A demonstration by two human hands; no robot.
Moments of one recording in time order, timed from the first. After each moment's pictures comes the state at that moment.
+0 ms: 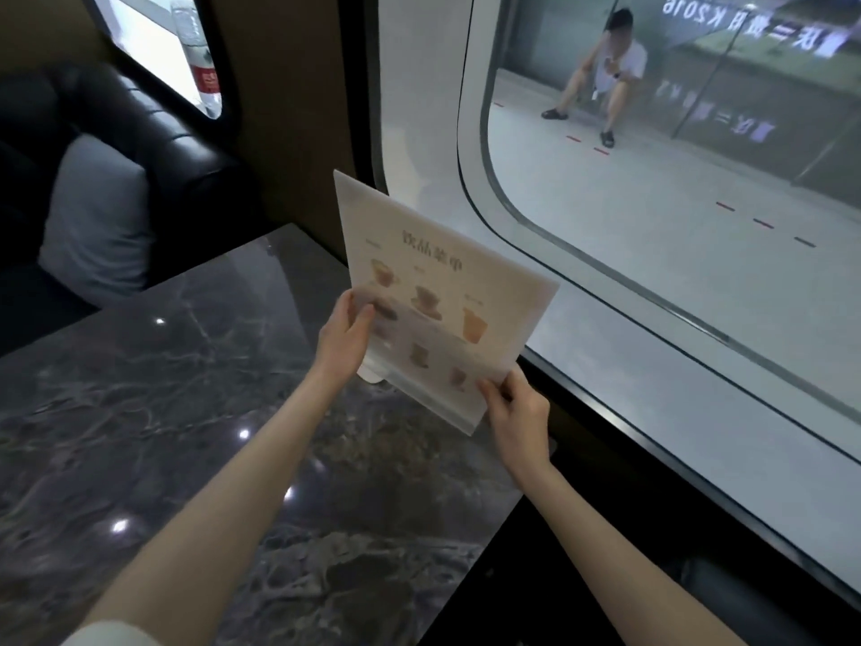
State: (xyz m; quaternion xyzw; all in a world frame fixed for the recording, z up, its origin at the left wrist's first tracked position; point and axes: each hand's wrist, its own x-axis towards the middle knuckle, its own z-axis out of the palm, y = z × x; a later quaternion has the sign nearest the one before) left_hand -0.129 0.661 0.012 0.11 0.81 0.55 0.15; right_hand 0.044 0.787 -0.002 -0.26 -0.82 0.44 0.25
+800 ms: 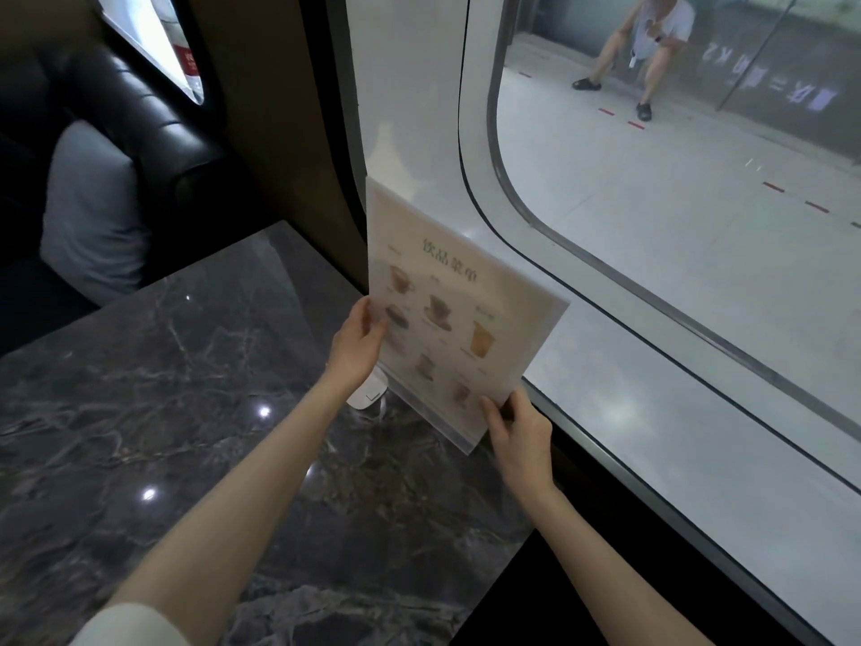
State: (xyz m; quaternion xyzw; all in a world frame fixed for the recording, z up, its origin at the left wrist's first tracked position) left_hand -0.167 0.720 -0.017 0.11 0.83 0.51 0.19; right_hand 0.009 0.839 -0.033 -0.28 -0.83 0.44 0.18
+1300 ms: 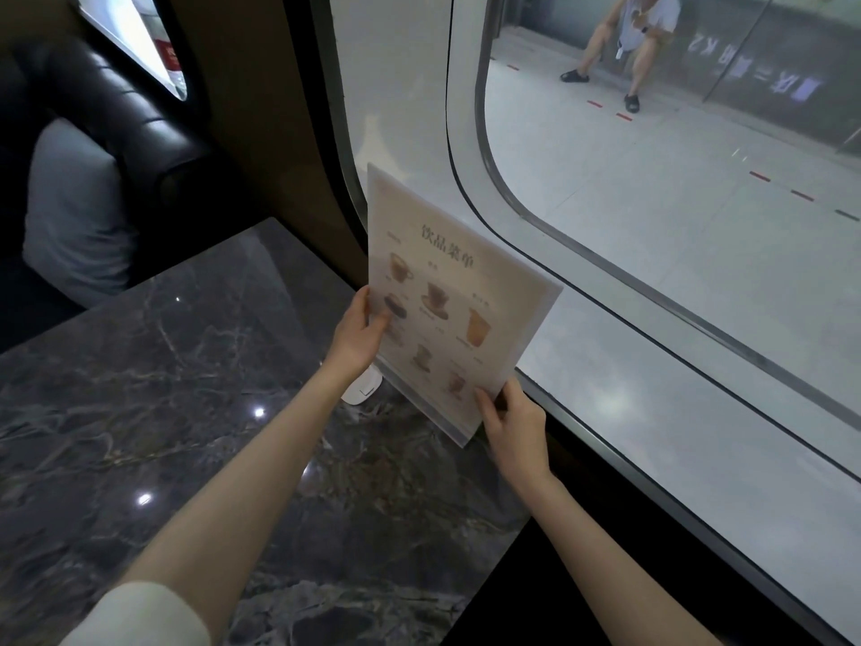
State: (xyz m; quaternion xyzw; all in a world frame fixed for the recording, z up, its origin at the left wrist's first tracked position) left_hand -0.172 0.729 -0.018 0.13 0.82 0.51 0.21; right_hand 0.011 0.841 -0.033 -0.29 -0.83 0.44 0.17
